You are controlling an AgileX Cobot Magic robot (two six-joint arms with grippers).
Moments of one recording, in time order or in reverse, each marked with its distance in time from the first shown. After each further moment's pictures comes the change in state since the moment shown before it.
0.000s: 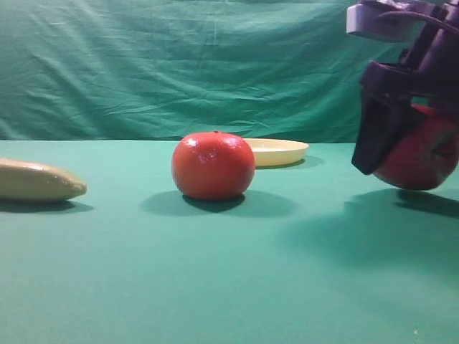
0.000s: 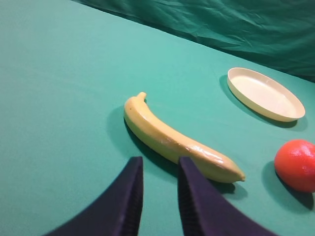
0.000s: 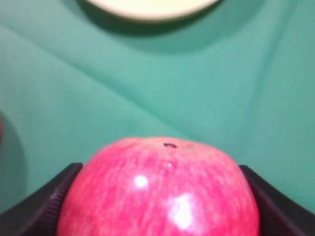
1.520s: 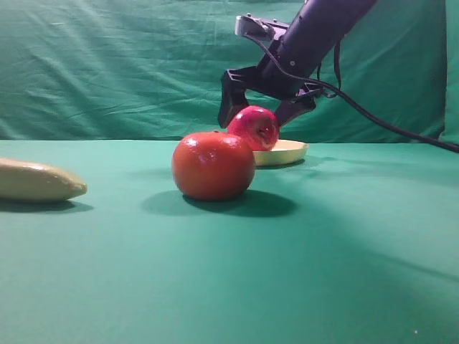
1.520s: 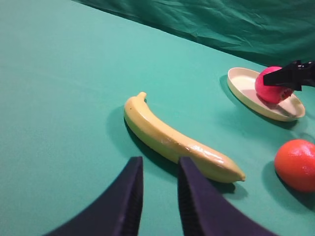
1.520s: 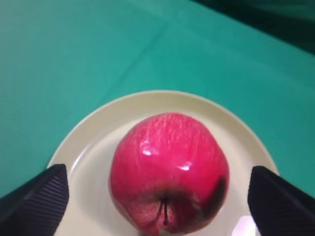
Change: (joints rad) left arm 0.000 0.000 0.000 0.000 0.000 0.000; right arm 0.092 0.323 -0.599 0.042 0.056 -0.038
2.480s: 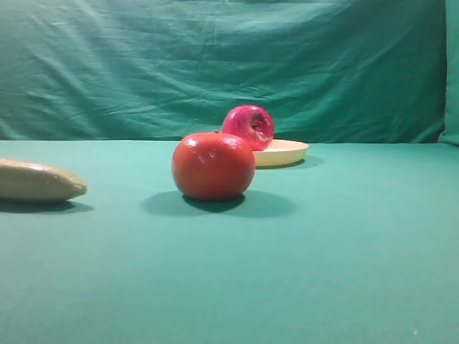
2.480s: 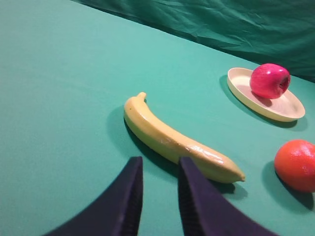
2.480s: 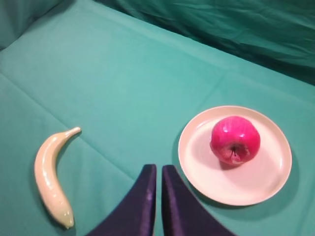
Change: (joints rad) left arm 0.000 0.000 0.000 0.000 0.000 0.000; right arm 0.000 -0.607 0.236 -0.032 0.396 0.255
